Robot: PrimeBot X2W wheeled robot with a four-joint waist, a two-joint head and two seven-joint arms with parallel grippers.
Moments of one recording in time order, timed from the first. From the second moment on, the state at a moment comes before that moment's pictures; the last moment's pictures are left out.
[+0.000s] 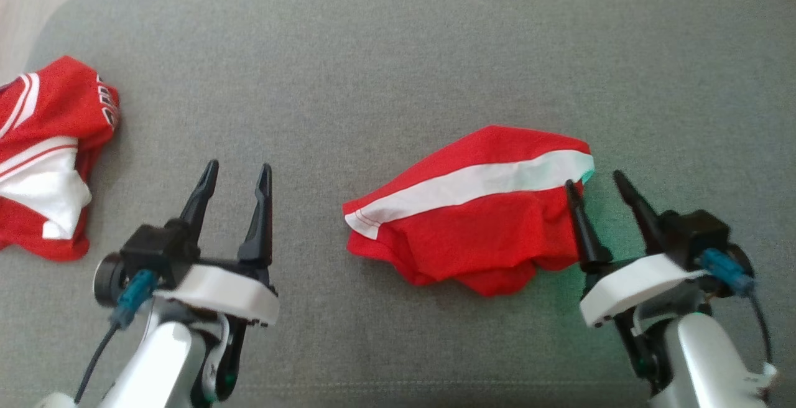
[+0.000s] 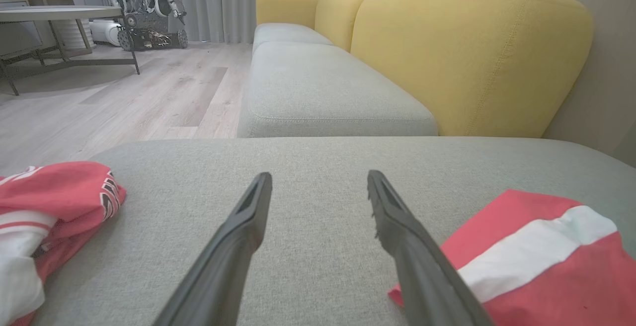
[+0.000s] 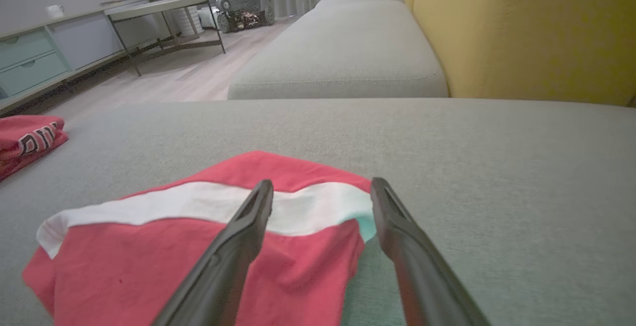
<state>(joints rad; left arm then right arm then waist) -0.17 0.29 -0.44 0.06 -0.42 0.21 -0.23 -0.11 -0.05 0.10 0.14 0.12 0.13 0.03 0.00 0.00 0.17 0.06</state>
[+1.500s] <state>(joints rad) -0.08 0.31 -0.46 0.03 -0.43 0.25 -0.23 -0.05 -0.05 -0.04 0.14 0.16 0.13 0.04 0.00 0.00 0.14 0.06</state>
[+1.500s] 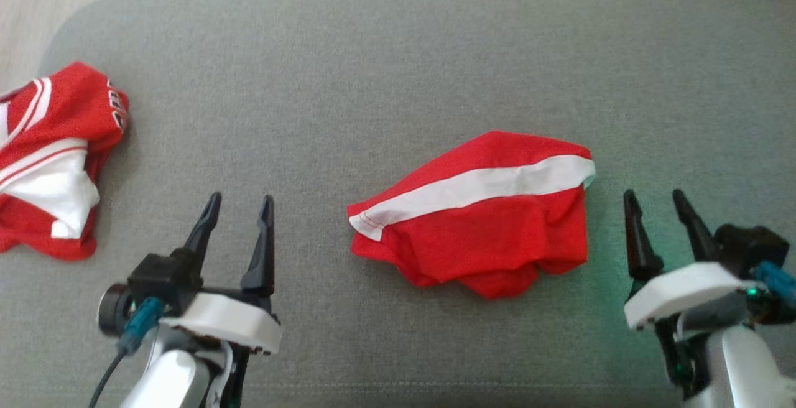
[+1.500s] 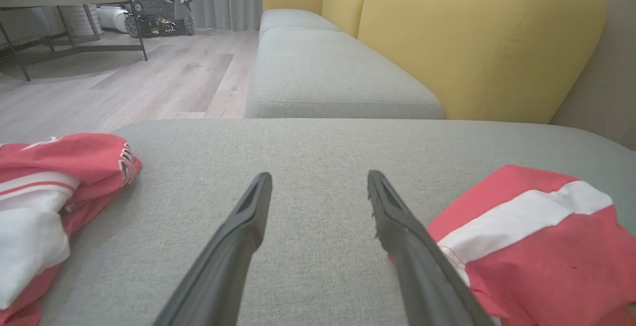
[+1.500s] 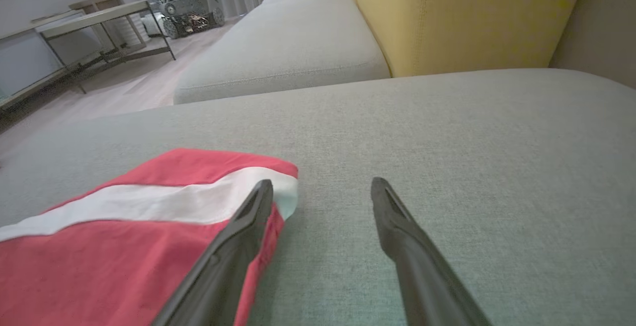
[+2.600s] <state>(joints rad) -0.17 0.27 -0.47 0.07 -0.43 0.21 -0.25 -0.30 -0.14 -0.10 0.37 0.20 0.13 -0.01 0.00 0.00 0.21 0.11</state>
